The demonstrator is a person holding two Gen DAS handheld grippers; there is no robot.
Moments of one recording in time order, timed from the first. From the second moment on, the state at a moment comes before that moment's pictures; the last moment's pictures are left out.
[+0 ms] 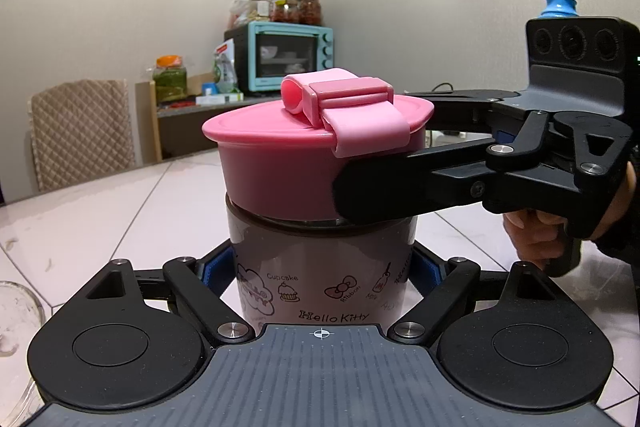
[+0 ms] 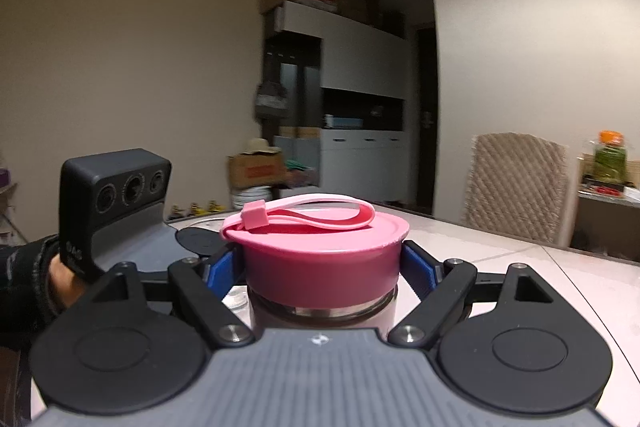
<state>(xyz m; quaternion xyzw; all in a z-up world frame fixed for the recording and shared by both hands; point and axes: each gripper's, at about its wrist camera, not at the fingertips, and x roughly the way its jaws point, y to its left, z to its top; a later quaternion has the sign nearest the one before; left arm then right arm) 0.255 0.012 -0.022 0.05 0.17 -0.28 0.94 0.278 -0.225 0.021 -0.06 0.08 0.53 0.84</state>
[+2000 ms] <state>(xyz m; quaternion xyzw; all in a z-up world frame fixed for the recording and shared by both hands) 0.254 0.011 -0.024 0.05 0.17 -0.28 0.94 0.214 -0.154 0.032 -0.08 0.13 0.27 0.95</state>
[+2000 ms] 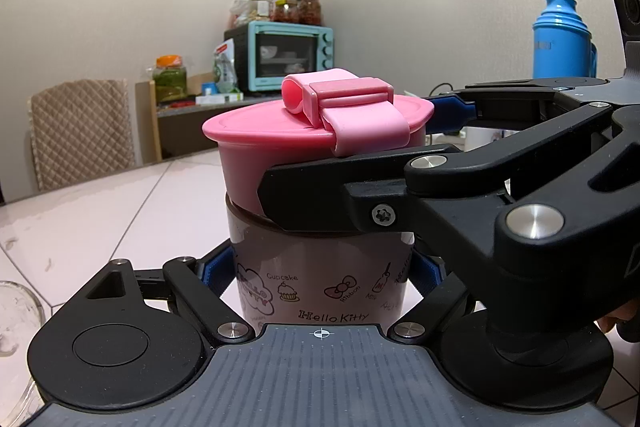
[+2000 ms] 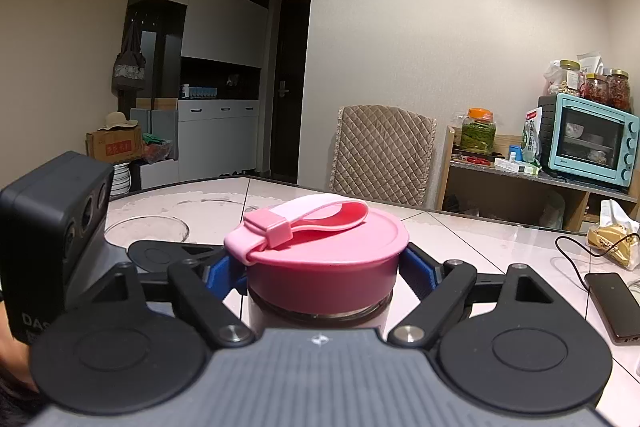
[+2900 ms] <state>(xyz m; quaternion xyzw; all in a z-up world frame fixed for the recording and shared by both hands) 0.251 0.007 -0.024 0.06 0.17 -0.27 0.95 0.233 -0.189 0.033 -0.09 0.10 0.40 0.91</state>
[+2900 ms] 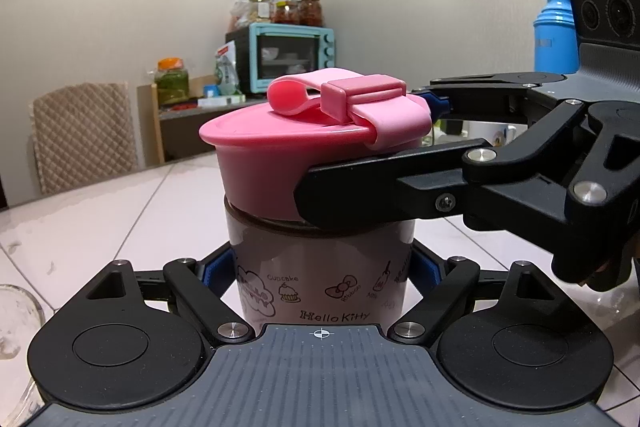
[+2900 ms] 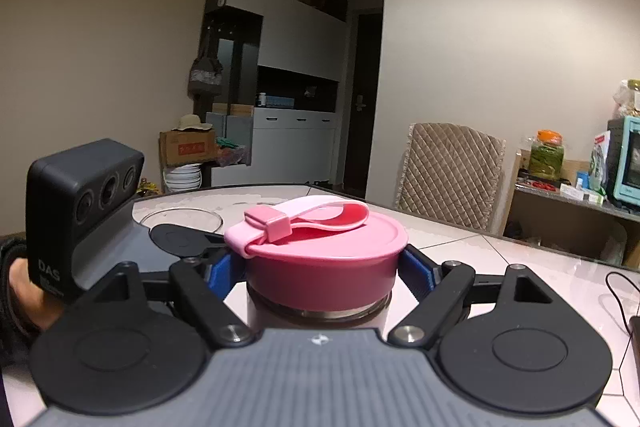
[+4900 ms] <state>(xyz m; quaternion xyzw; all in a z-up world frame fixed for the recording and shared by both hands) 0.234 -0.012 -0.024 0.05 0.17 -0.23 0.96 0.249 -0.255 0.059 -0.04 0.09 0.30 0.95</state>
